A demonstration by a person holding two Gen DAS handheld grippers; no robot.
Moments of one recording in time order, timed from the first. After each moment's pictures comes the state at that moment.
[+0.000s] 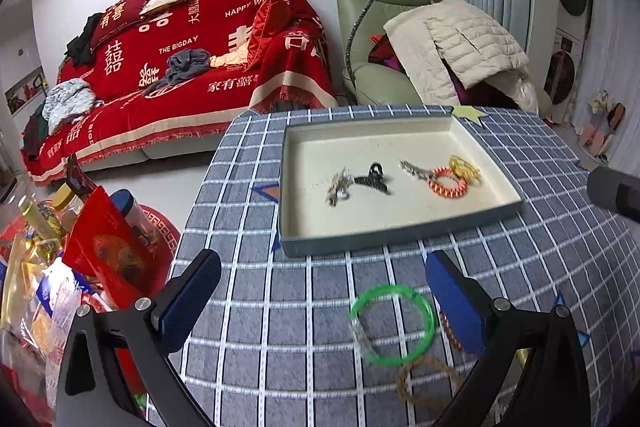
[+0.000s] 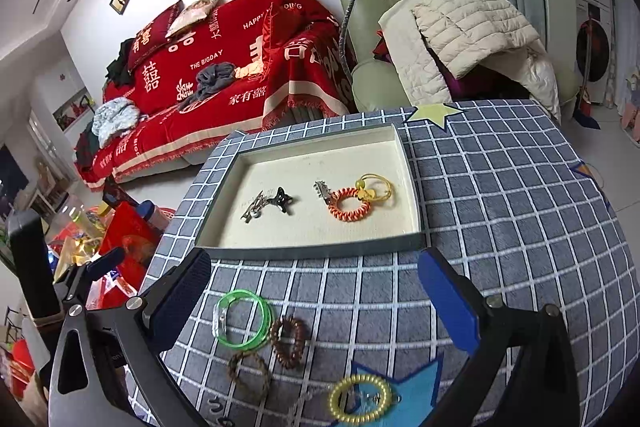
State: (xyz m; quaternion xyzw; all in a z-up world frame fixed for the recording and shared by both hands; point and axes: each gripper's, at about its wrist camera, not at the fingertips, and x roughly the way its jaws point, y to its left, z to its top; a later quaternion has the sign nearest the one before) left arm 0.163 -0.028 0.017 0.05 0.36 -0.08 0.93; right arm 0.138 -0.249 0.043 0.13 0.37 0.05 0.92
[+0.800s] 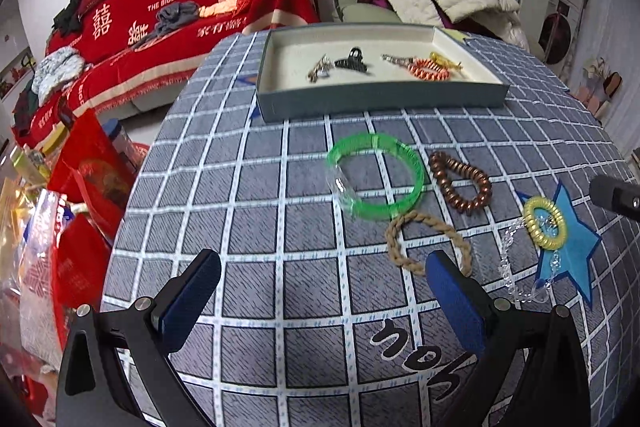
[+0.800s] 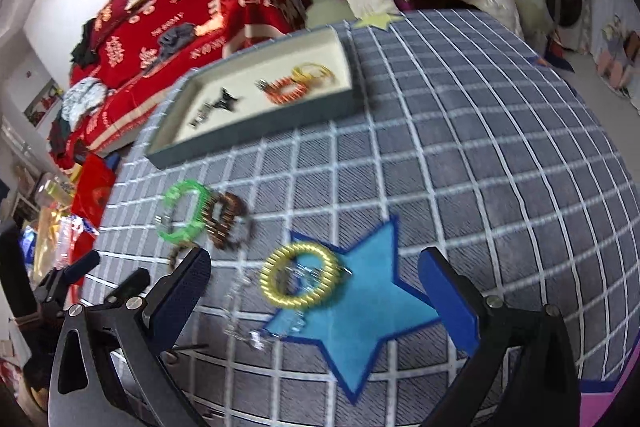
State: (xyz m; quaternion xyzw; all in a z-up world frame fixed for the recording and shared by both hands) left arm 0.098 -0.030 -0.055 0.06 0.44 -0.09 0.89; right arm 0.073 -0.279 -0.041 0.15 0.46 0.00 0.88
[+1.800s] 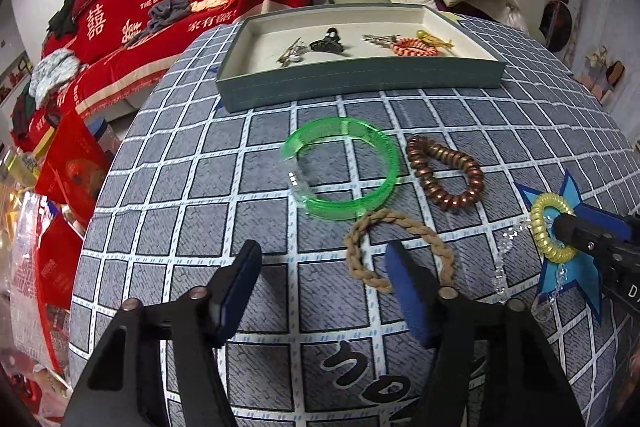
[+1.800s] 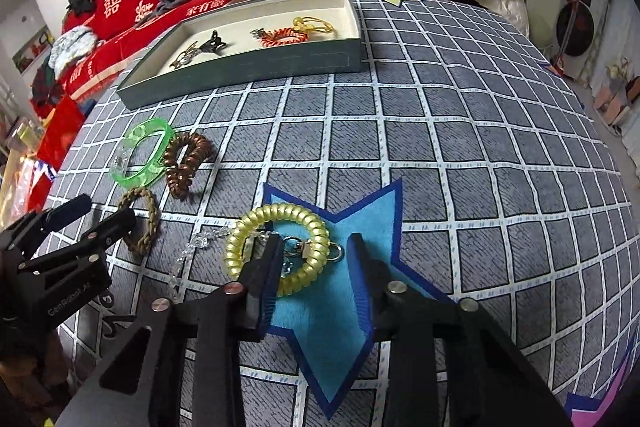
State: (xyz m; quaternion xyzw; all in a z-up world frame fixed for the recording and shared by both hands) left arm 0.103 -0.064 -0.072 0.08 0.44 -0.09 0.89; right arm 0.077 -0.255 -0.072 0.06 0.49 0.00 0.87
